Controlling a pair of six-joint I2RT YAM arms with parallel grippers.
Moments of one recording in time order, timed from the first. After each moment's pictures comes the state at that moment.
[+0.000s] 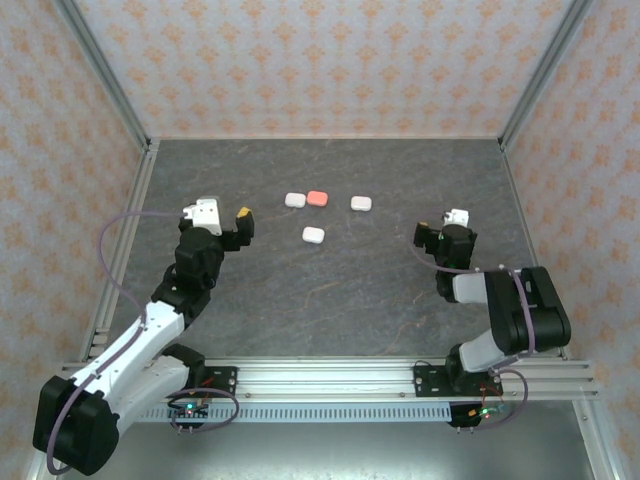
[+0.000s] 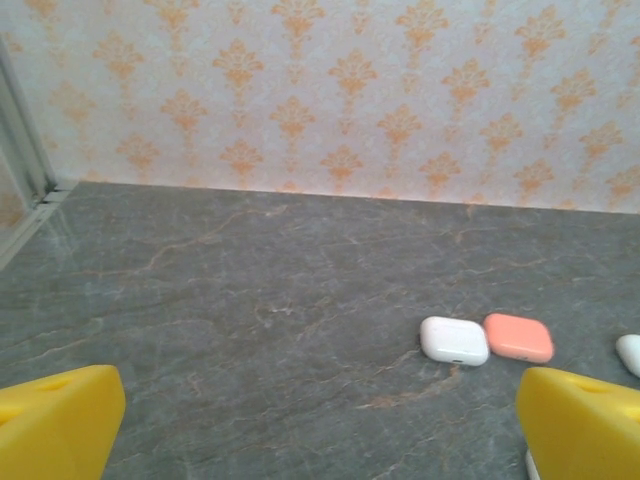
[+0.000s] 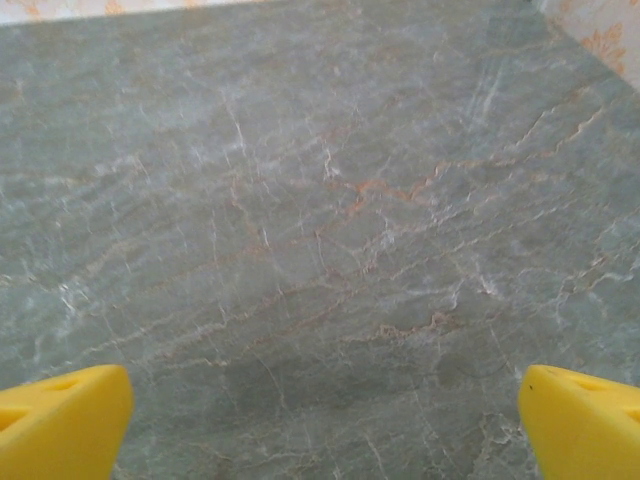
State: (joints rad) left arm -0.32 0.88 0.48 0.17 -0.37 -0.16; right arm 0.07 1.52 0.37 0.67 0.22 0.13
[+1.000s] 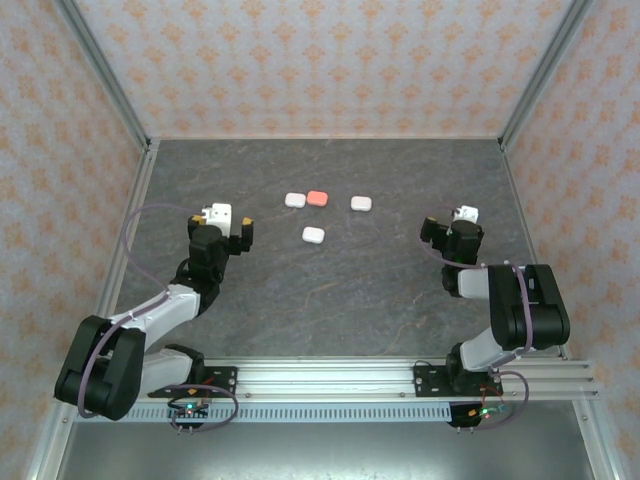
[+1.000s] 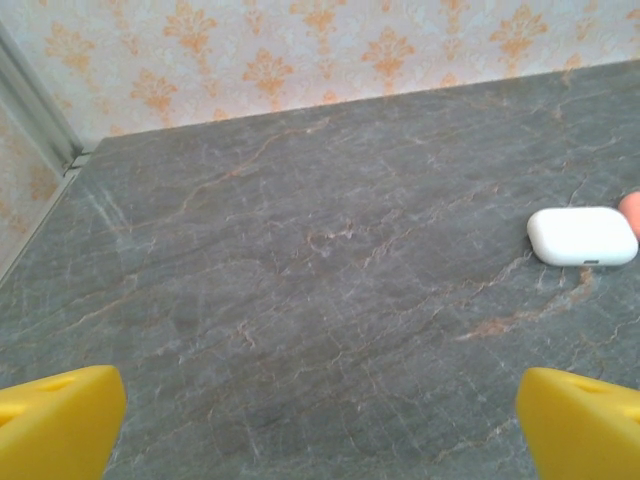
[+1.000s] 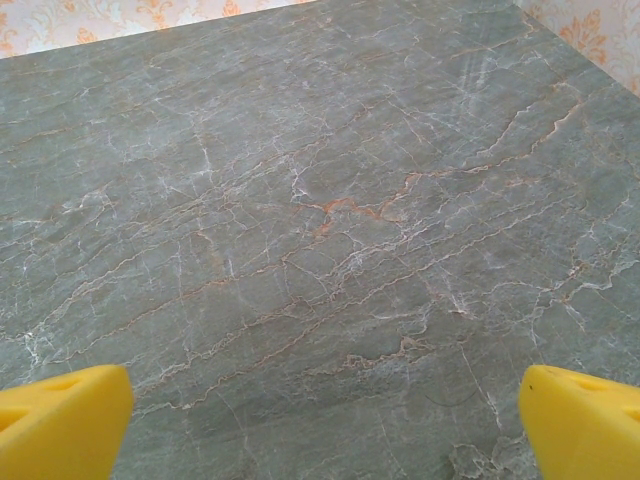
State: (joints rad) left arm -0.22 1.19 0.39 0.47 -0.31 0.03; right arm 0.00 1.53 0.41 0.67 0.16 0.17
